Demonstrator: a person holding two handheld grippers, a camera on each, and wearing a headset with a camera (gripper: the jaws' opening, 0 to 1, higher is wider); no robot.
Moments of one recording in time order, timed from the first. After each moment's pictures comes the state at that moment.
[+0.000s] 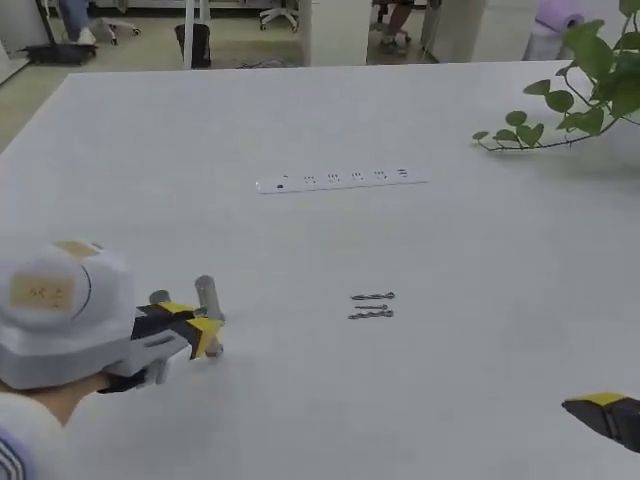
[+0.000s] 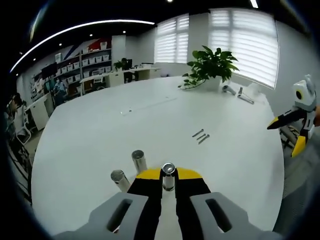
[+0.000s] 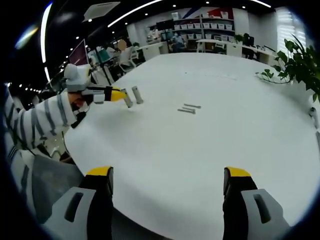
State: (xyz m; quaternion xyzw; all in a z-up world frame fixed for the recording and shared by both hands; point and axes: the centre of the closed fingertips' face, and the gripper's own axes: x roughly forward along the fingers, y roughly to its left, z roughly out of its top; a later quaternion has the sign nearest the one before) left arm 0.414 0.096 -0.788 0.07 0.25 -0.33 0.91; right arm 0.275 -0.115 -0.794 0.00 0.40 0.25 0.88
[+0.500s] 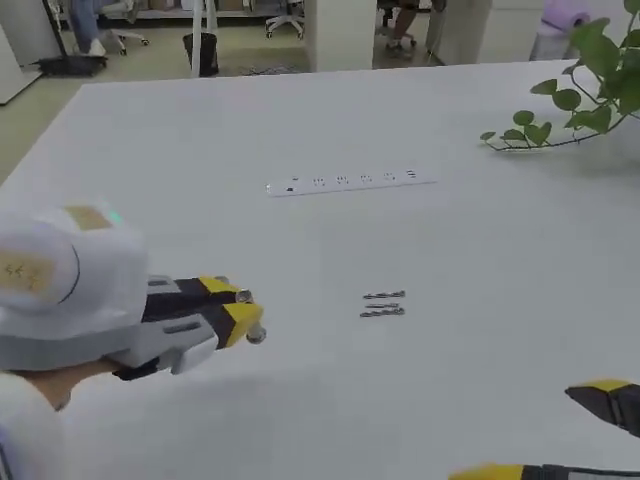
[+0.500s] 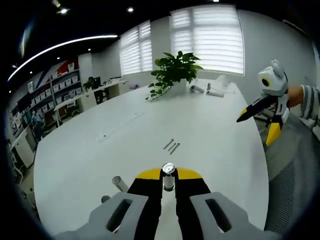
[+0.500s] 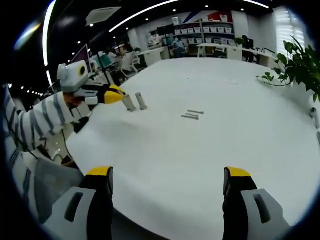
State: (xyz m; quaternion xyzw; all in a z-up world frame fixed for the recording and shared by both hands) left arm 0.378 0.060 -0.753 0.14 0.20 -0.47 0.85; right arm 0.274 -0.106 -0.783 0.01 0.38 0.25 0.89
